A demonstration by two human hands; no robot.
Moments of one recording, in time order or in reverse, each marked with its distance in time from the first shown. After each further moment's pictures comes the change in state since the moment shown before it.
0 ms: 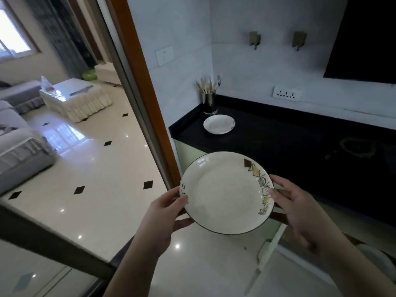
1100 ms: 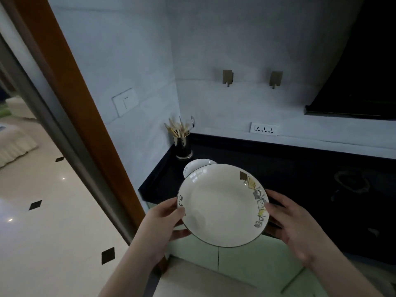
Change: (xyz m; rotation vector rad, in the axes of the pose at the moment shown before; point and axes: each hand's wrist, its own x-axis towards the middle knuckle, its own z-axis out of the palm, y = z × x) left_hand 0.311 0.140 -0.042 0.204 -0.219 -0.040; right_hand 0.244 -0.051 0.077 0.406 0.245 0.042
